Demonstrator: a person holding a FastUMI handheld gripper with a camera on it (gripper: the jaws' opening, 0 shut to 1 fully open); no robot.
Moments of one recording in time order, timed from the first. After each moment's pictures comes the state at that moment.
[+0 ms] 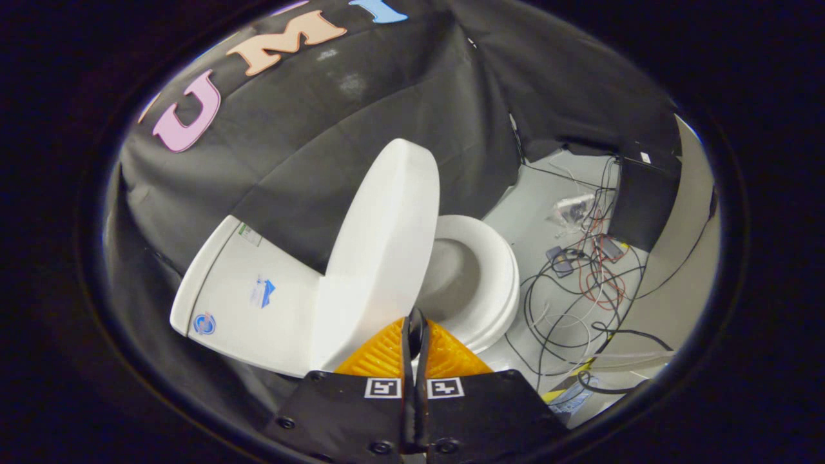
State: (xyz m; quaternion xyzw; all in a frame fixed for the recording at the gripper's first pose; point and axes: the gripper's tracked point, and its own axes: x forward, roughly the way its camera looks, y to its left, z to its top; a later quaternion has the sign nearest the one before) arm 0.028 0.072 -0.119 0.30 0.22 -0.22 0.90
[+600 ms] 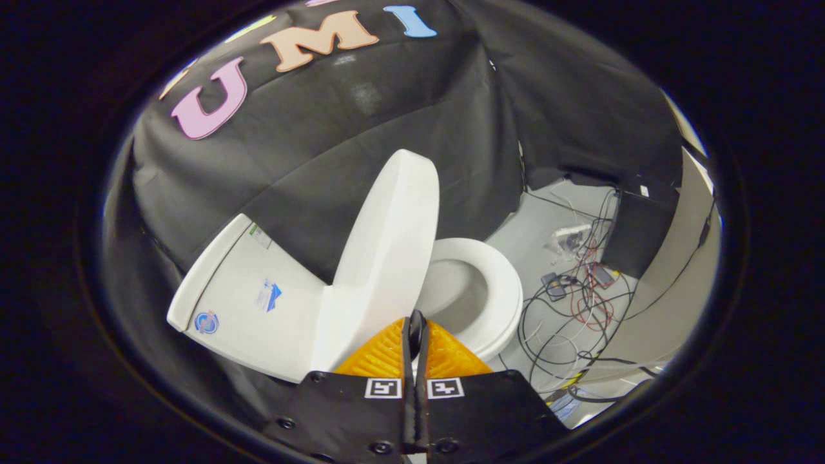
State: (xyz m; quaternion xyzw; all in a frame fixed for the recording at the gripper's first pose) arm 0.035 0.092 -0.084 0.23 0.19 -0.23 0.92
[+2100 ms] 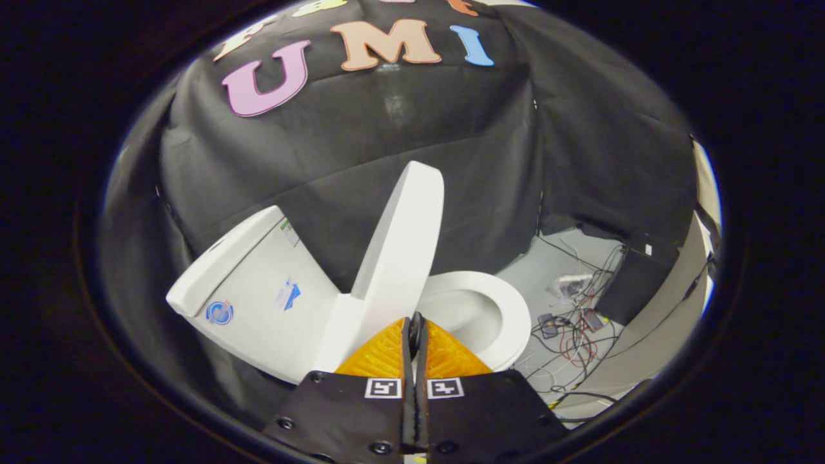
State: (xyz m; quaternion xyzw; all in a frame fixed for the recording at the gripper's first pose) arm 0.056 0.138 -0.036 0.13 0.16 -0.22 0.95
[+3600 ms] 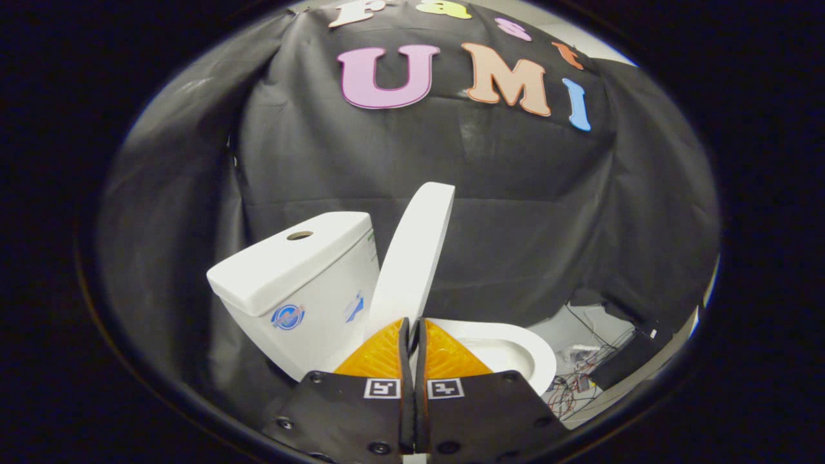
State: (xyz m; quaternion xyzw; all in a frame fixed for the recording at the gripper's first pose) arm 0.117 0.259 0.036 -0.03 0.12 -0.13 0.98
